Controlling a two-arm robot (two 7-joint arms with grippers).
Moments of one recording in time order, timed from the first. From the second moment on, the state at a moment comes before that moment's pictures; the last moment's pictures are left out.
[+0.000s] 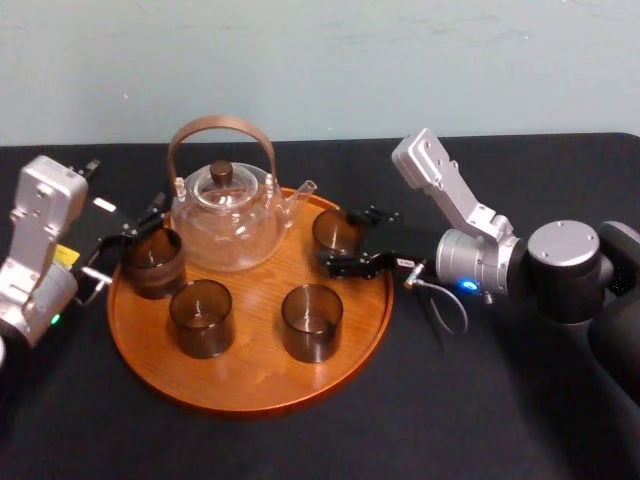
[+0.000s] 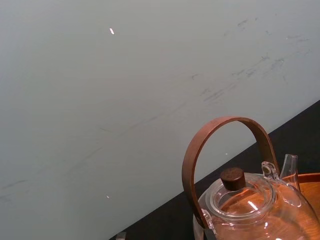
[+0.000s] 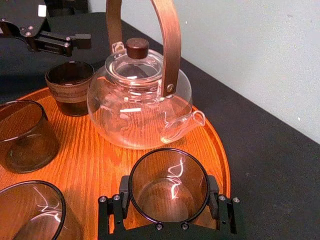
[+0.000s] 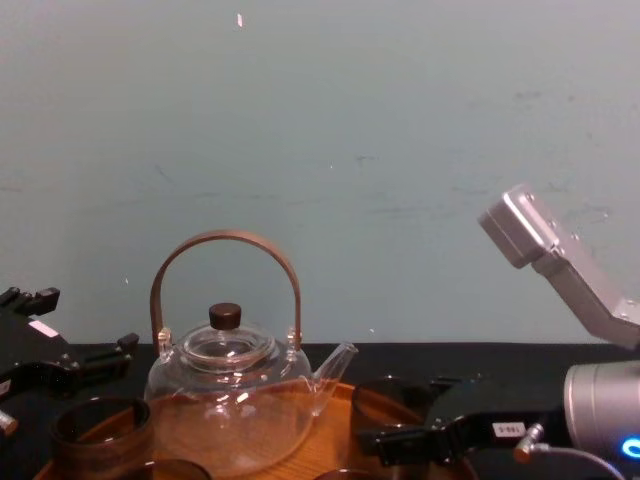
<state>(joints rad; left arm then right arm) -0.20 0.60 0.45 -1.41 -0.25 -0.12 0.03 0.53 0.33 -0.60 -1.08 0.27 0.12 0.60</state>
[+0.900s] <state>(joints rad) -0.20 0.60 0.45 -1.41 -0.25 -0.12 0.03 0.53 0.32 -0.60 -1.06 0.25 0.12 0.59</state>
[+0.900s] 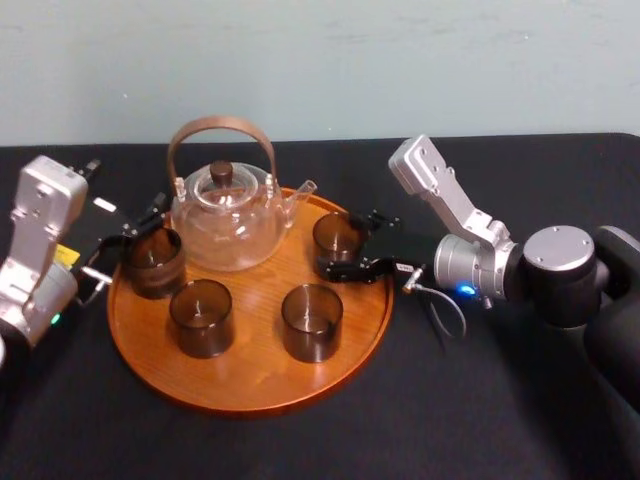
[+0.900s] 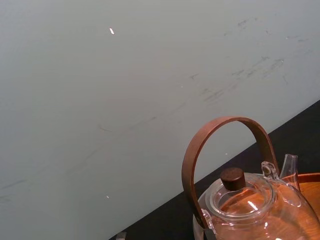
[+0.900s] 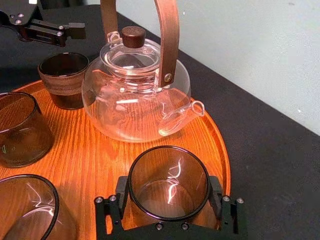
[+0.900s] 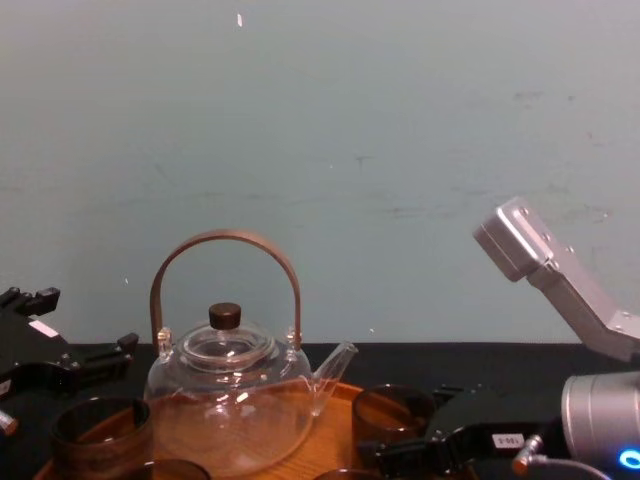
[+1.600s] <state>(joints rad) -0.20 0.60 0.45 -1.41 -0.25 -0.12 0.03 0.52 0.33 -0.59 -1.08 0.26 0.12 0.60</state>
